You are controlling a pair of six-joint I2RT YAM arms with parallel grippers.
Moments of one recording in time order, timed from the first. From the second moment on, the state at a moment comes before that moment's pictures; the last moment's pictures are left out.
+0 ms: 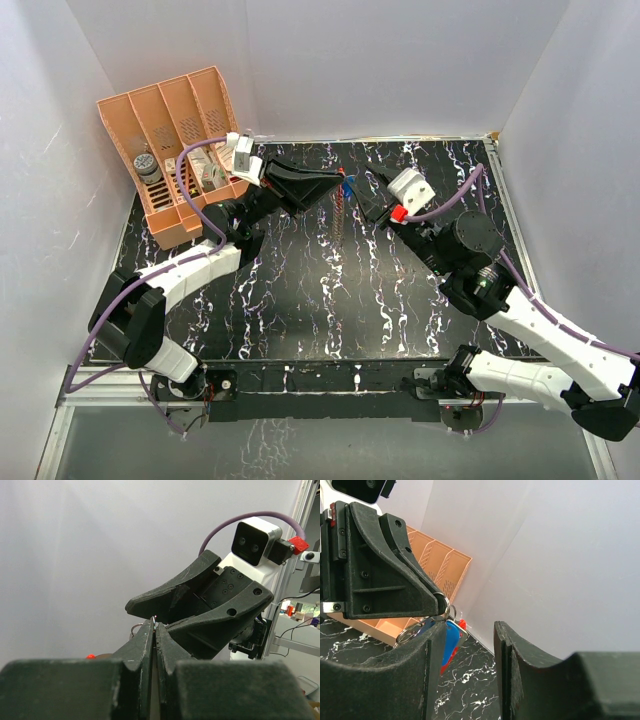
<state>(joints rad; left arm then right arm) -0.63 1.50 0.99 1.45 0.61 -0.91 0.88 0.92 1.05 0.20 0.11 -0.47</state>
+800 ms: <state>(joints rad) -0.63 1.50 1.01 1.45 0.61 -0.92 0.88 0.92 1.05 0.21 0.08 -0.46</state>
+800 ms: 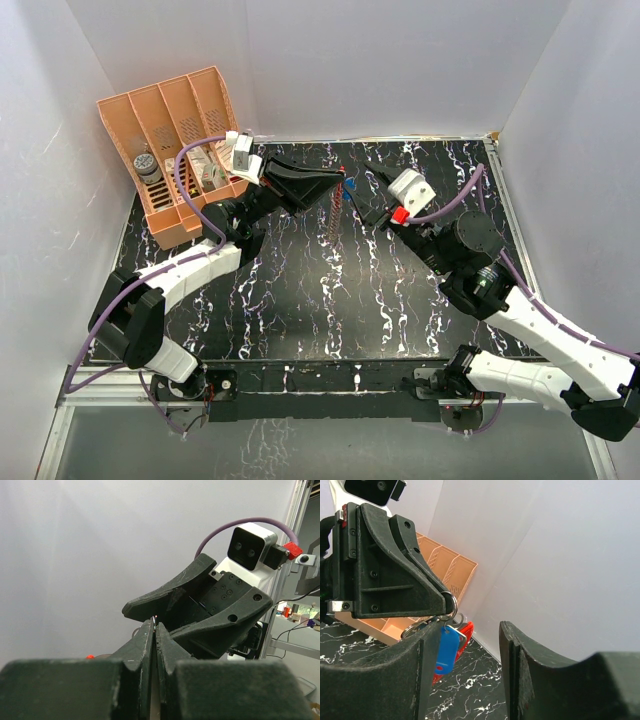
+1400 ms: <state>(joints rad) -0.63 1.50 1.01 1.45 0.61 -0.95 0.88 0.94 1.03 0.26 0.10 -0.47</state>
